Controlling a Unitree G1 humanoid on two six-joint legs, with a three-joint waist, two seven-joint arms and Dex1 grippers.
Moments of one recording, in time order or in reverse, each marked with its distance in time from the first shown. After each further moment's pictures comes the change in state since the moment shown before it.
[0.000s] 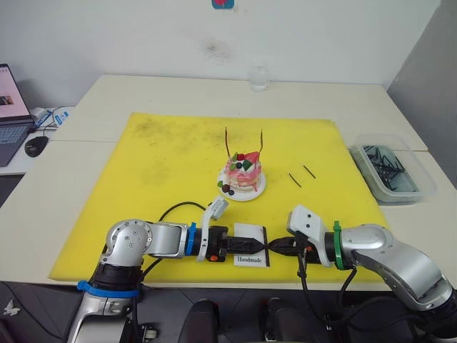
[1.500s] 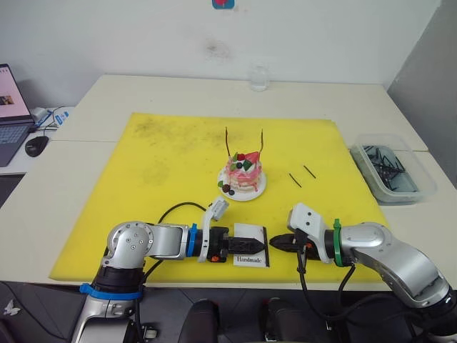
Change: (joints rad) left arm 0.009 -0.026 0.017 -0.011 0.030 0.008 0.001; right arm -0.006 0.008 0.005 0.036 -0.040 -0.025 0.000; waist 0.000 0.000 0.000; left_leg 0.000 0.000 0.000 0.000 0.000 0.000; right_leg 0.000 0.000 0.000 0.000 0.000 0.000
